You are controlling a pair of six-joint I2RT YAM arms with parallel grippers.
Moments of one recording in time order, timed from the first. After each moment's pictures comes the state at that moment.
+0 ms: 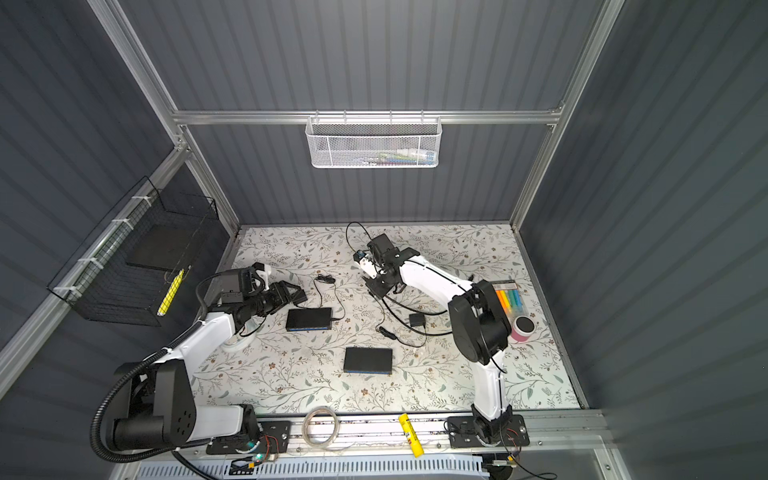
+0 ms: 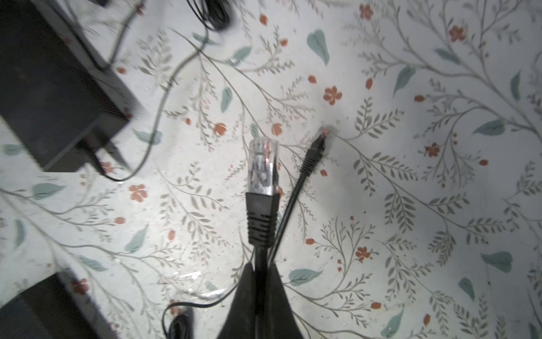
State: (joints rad) left arm -0.06 1.37 0.75 -0.12 0.56 -0.53; right arm 0.63 1.94 1.57 -0.66 -0.13 -0.26
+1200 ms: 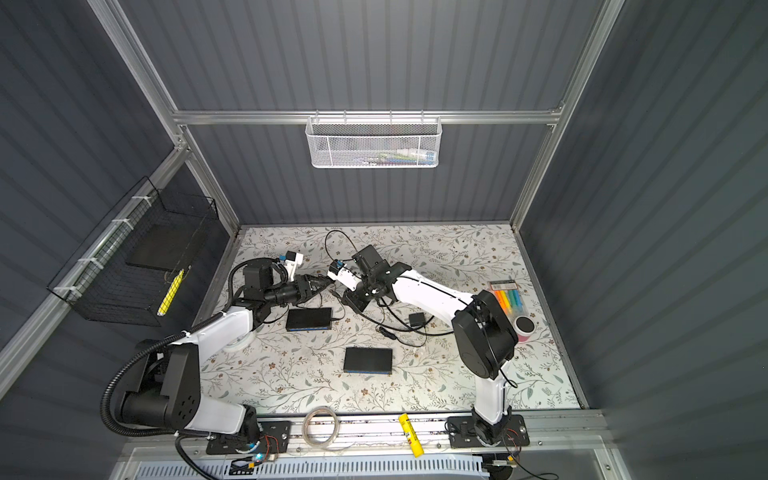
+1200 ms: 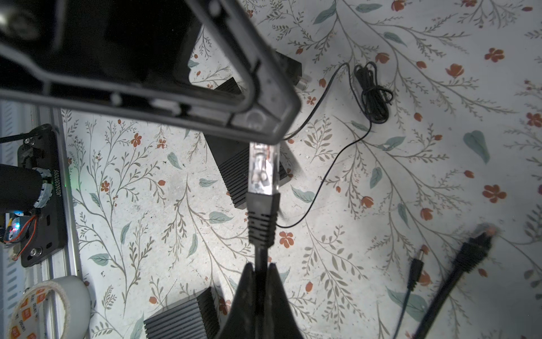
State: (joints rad) left arm -0.18 1.46 0.77 0.18 0.84 -0.68; right arm 0.75 1.88 1.47 -0.49 -0.40 -0.17
